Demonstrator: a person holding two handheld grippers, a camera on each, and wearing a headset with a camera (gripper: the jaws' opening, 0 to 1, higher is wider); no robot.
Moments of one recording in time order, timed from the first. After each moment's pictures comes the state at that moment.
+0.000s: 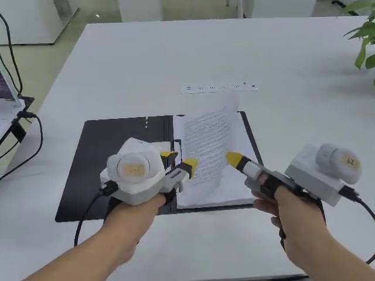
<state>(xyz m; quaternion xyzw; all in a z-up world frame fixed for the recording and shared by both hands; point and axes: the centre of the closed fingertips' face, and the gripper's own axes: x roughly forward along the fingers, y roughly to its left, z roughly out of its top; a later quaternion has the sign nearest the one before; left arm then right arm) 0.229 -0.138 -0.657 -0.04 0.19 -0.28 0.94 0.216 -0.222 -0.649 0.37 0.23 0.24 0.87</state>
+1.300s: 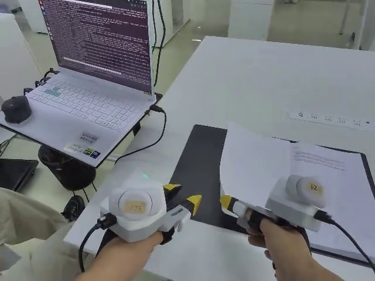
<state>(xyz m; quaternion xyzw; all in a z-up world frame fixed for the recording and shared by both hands) 0.165 0.058 -0.688 -0.04 0.23 -0.15 0.96 0.203 0.002 -0.747 0.24 0.39 0.35 0.82</state>
